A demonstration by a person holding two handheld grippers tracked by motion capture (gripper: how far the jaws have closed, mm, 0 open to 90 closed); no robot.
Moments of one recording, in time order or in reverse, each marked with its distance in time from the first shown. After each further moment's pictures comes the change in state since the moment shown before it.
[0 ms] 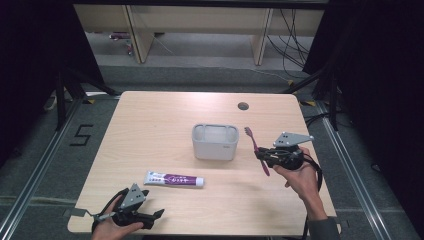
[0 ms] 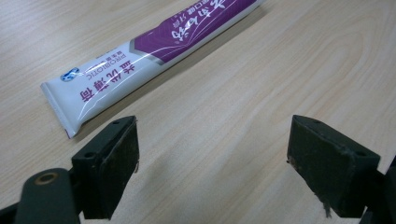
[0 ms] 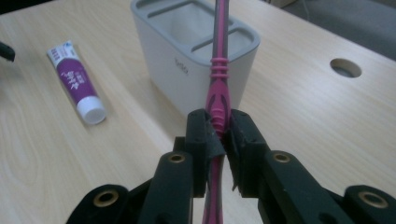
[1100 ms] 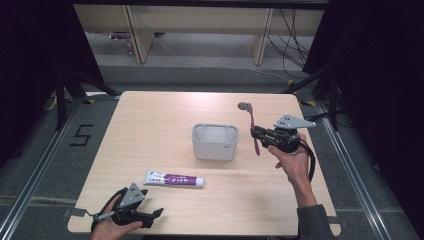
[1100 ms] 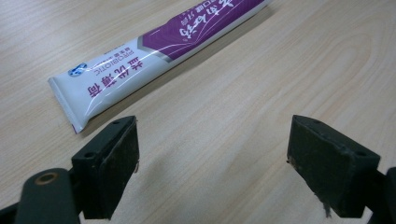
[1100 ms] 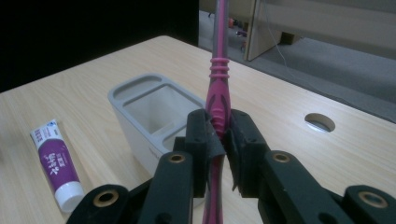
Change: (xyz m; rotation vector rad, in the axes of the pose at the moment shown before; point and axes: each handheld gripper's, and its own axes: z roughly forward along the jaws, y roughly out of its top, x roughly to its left) left arm 0.002 -0.002 0.001 -0.014 0.007 -0.031; right arm -0.015 0.034 0.014 -0.198 -0.031 0.083
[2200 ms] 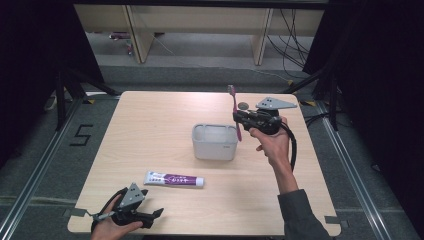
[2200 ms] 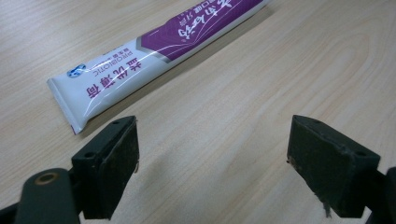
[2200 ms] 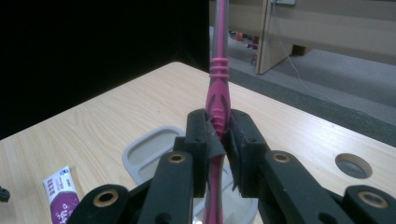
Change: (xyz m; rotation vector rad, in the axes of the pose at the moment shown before) left arm 0.001 0.000 -0.001 0.007 -0.001 0.015; right arm 0.013 0.047 0.043 -0.042 0.043 0.024
